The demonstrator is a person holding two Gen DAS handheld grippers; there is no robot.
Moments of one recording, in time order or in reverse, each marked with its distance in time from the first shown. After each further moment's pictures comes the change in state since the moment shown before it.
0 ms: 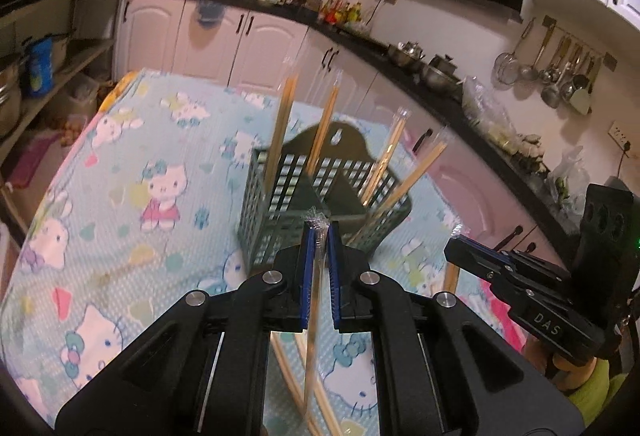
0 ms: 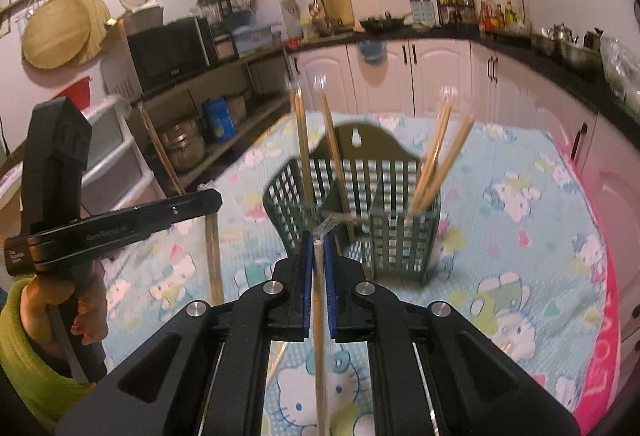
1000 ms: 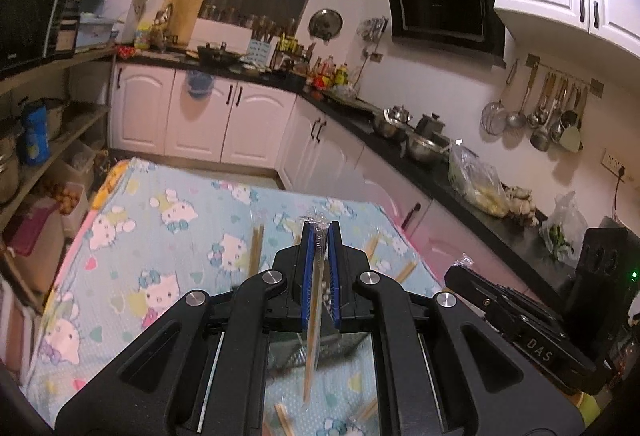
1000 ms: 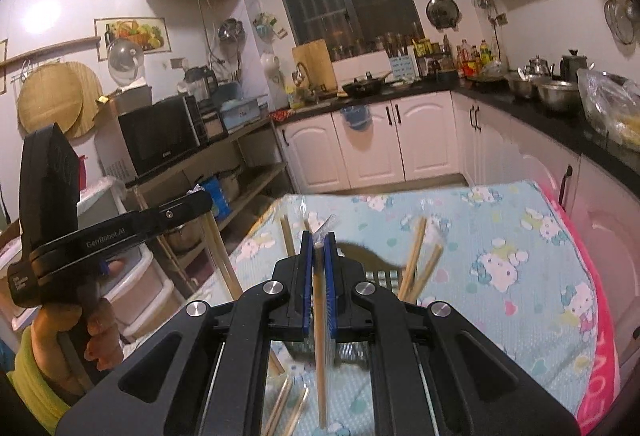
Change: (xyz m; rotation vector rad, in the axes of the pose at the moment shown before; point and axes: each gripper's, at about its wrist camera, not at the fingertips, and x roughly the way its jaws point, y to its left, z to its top) left arm -0.019 -0.030 0.078 0.059 -0.230 0.003; right arm -0.023 -0.018 0.062 0.082 -0.239 -0.021
